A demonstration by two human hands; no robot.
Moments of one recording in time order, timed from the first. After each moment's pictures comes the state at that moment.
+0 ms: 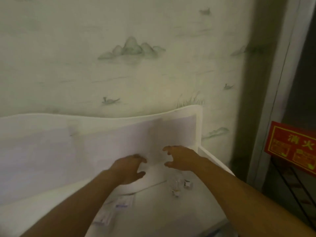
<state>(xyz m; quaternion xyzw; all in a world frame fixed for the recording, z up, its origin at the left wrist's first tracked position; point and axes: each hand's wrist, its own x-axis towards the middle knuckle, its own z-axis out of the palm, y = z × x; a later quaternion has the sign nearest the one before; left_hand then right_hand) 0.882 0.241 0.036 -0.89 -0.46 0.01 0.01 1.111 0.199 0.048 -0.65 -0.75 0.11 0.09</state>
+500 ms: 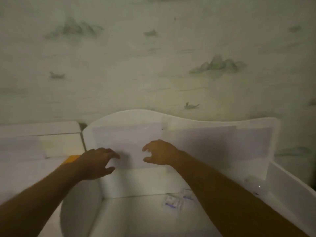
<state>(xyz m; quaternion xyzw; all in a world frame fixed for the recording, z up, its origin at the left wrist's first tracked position) 0.567 0.108 0.129 -0.78 -0.60 0.05 0.13 0.807 0.183 0.116 -0.45 -0.89 0.05 0.11</state>
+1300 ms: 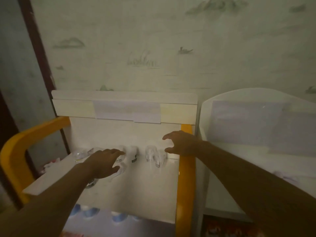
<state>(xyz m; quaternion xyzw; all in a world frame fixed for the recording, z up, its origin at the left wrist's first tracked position) 0.151 -0.075 0.042 -0.71 -0.70 0.03 0.06 0.437 0.046 0.092 -0.41 -0.91 0.03 0.04</state>
